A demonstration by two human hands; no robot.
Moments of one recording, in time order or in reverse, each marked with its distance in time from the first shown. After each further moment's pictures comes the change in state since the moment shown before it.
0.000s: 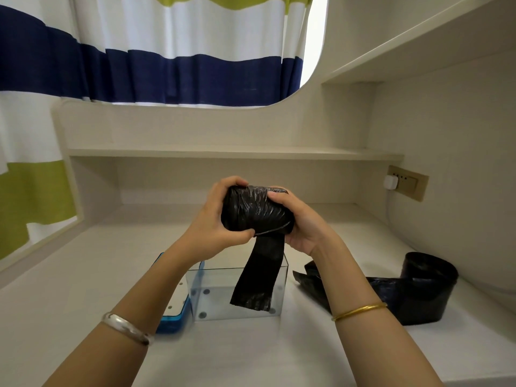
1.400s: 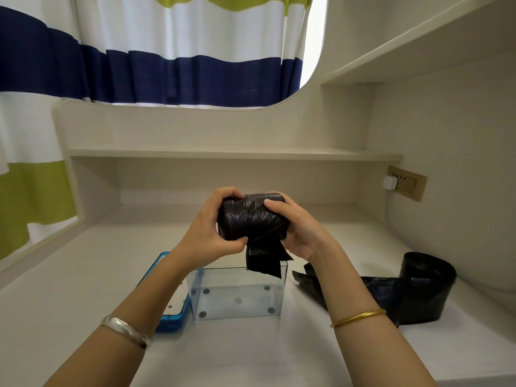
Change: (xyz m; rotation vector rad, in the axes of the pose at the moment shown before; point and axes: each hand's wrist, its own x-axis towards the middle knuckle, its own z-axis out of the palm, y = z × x) left_hand -0.009 -0.013 -0.002 0.043 0.016 0.051; right_hand -0.003 0.009 -0.001 -0.029 -0.025 -0.025
